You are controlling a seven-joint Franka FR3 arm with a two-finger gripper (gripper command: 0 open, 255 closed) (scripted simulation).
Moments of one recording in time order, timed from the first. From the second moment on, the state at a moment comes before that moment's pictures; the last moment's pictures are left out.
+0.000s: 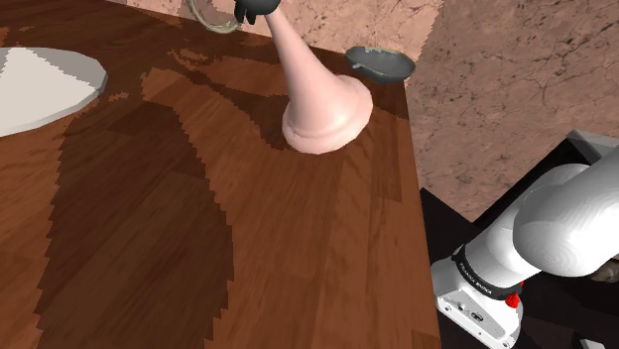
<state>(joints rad) 0.03 -0.20 0.52 -1.75 -0.02 1.92 0.76</state>
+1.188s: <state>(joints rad) 0.00 -0.59 0.17 -2.11 0.12 1.88 0.34</state>
